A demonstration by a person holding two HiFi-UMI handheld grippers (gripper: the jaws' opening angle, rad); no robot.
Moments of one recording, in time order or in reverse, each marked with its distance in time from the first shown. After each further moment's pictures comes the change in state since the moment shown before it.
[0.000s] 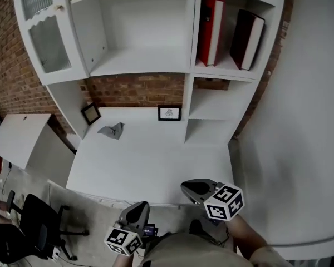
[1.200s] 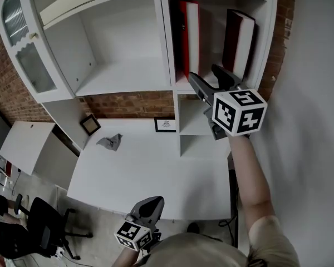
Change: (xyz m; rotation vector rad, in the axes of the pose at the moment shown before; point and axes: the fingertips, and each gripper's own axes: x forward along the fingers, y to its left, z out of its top) left arm 0.147 -0.068 0.040 0.118 0.038 -0.078; right arm -0.101 -0.228 0.363 -0.251 -0.563 -0.420
